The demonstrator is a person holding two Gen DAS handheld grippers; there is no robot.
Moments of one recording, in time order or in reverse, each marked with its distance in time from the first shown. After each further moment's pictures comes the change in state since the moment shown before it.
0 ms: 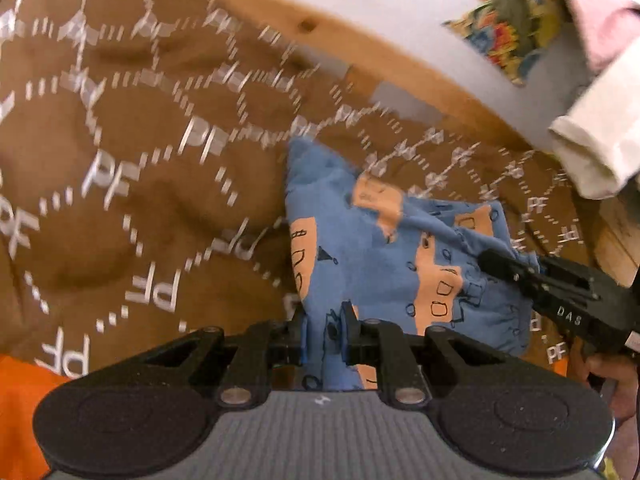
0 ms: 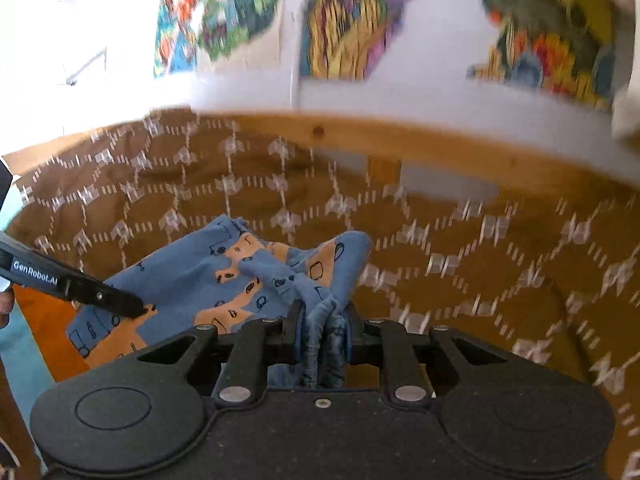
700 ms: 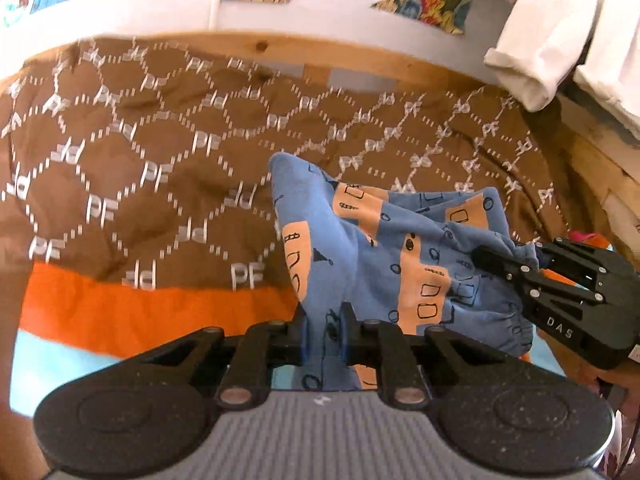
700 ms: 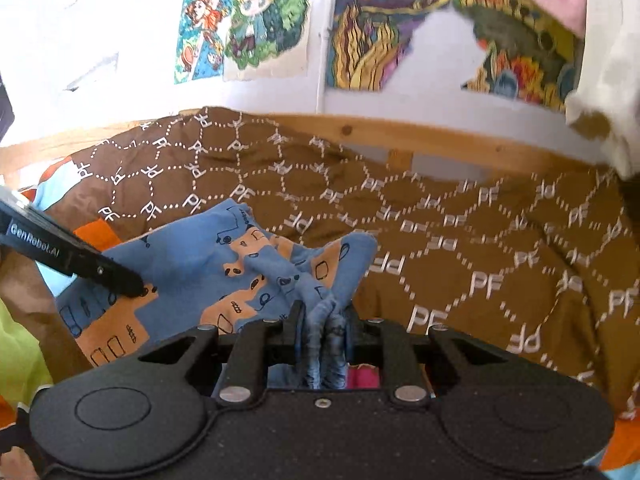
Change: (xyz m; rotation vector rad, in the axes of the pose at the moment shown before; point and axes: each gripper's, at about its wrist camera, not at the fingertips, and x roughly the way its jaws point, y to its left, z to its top) left arm -0.115 -0.067 -0.066 0.254 -0.019 0.122; right arm -0.113 0.102 -0.065 -0.044 -0.132 -0.101
